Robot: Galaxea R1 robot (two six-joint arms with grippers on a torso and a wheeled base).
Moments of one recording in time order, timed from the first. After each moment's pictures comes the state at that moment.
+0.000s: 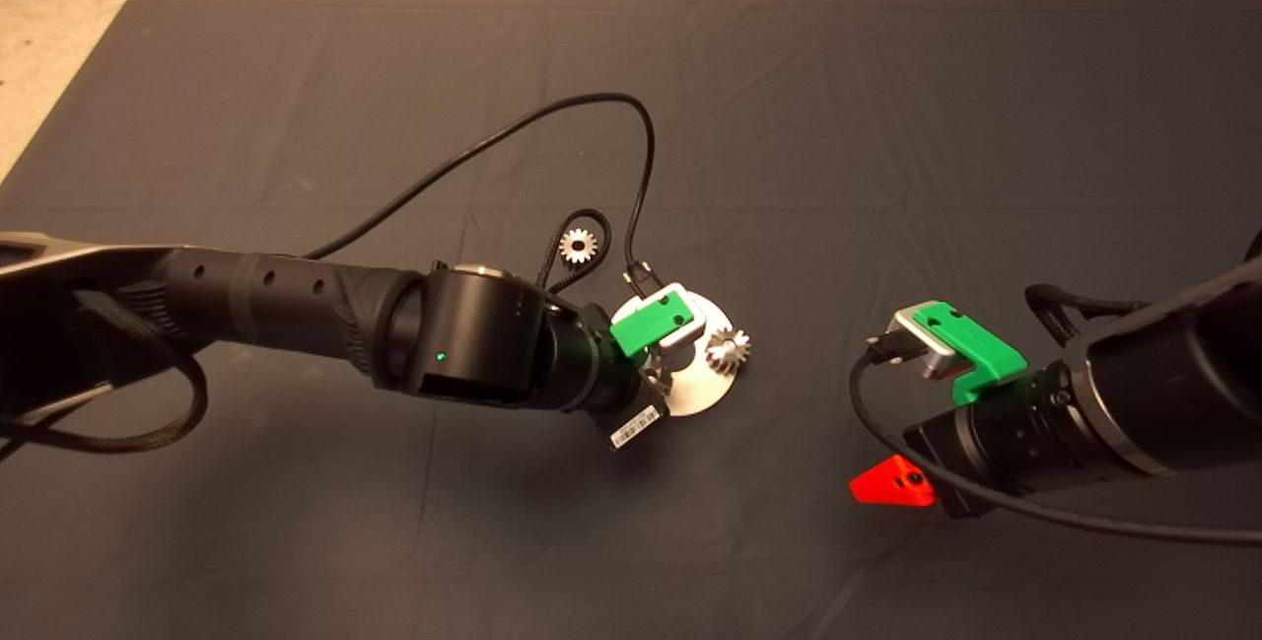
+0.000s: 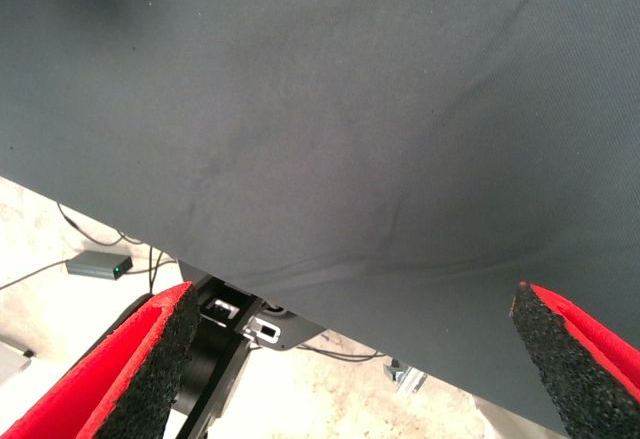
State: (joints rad) left arm -0.18 2.61 -0.79 0.83 1.27 -0.80; right arm 0.42 2.33 -0.41 -0.27 -1.44 1.61
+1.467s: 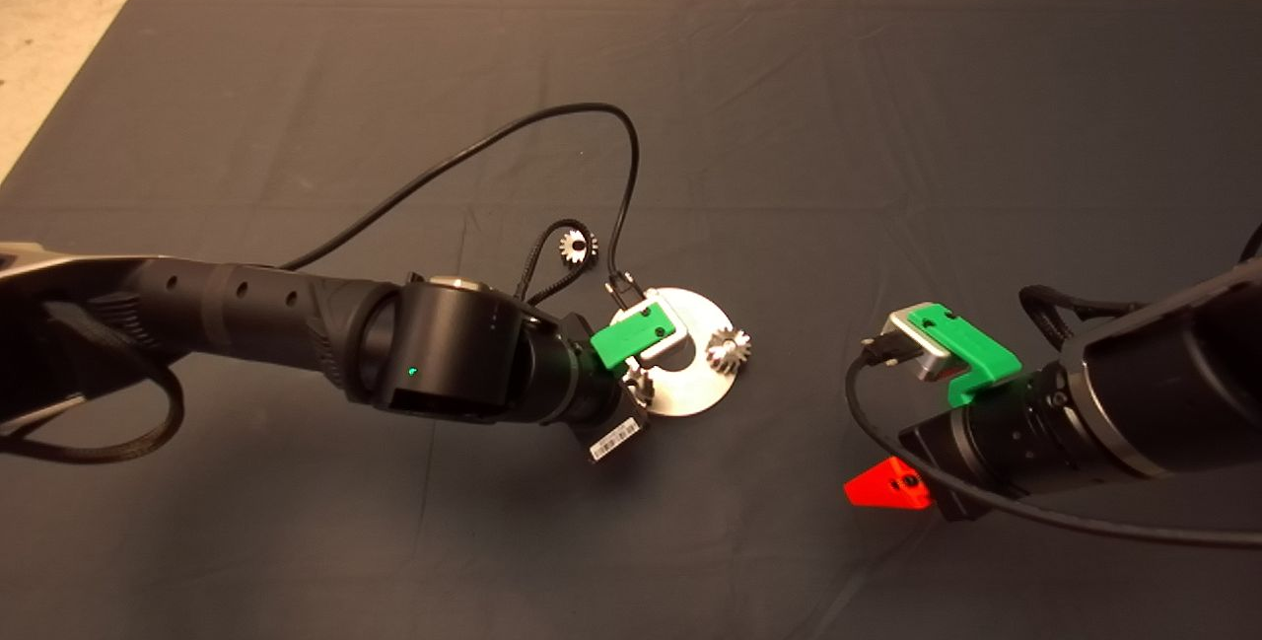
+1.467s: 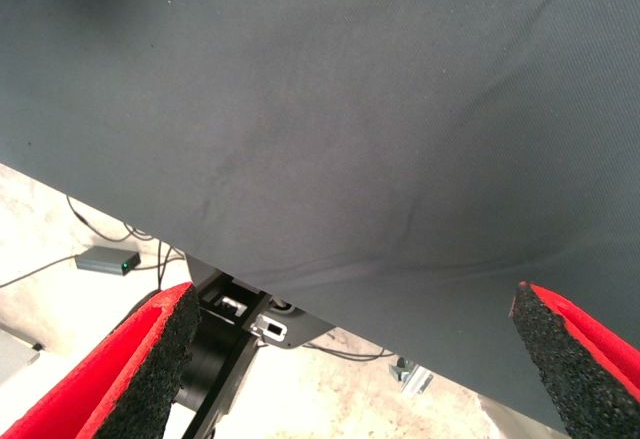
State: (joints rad) left arm -0.17 2.59 -0.76 0.82 1.30 -0.79; right arm 0.42 2.34 -0.41 -0.27 -1.42 1.61
